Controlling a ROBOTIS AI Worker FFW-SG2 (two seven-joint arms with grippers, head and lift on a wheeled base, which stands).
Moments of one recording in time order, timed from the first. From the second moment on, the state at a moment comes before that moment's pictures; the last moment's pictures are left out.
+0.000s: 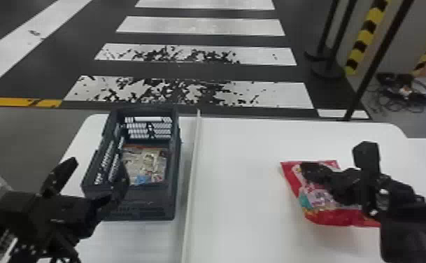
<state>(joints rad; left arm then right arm) 0.56 0.28 0.04 -2.07 0.22 -0.03 0.02 -0.17 -0.02 -0.36 -1.24 0.44 0.12 0.92</state>
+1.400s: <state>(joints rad) 0.55 0.28 0.04 -2.06 0.22 -0.02 0.02 0.08 0.00 -0.41 -1.55 0.31 0.25 0.94</state>
